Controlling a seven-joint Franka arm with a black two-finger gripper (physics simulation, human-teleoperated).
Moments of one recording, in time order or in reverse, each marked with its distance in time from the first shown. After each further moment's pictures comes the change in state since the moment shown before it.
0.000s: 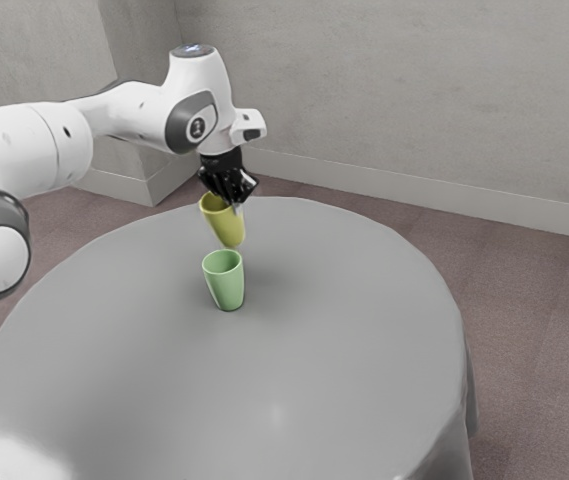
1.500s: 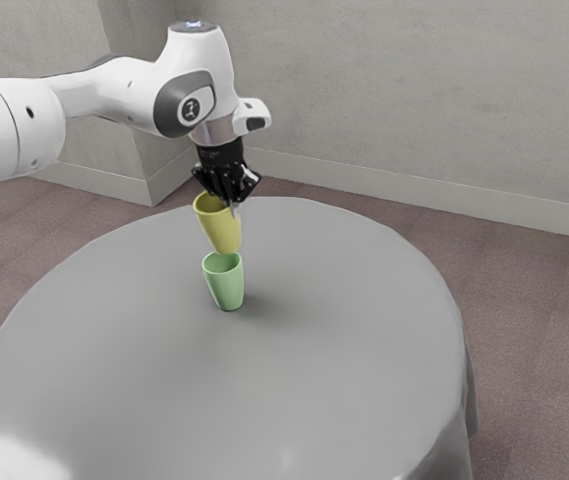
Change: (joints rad) arm -0.008 -0.212 -0.061 -0.195 -0.003 -0.099 -0.130
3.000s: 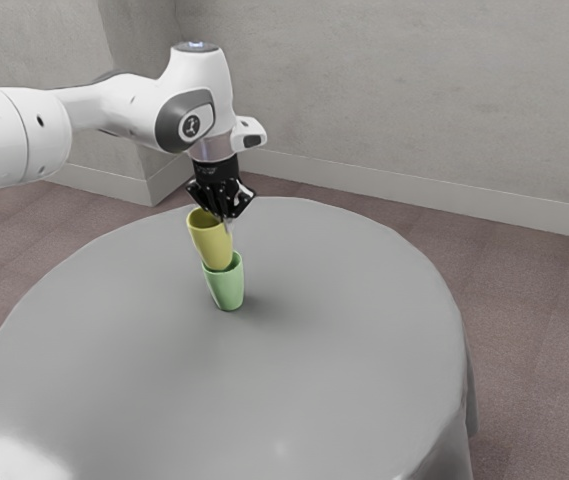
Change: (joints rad) arm 0.003 0.033 0.021 -0.023 0.010 0.008 -0.050
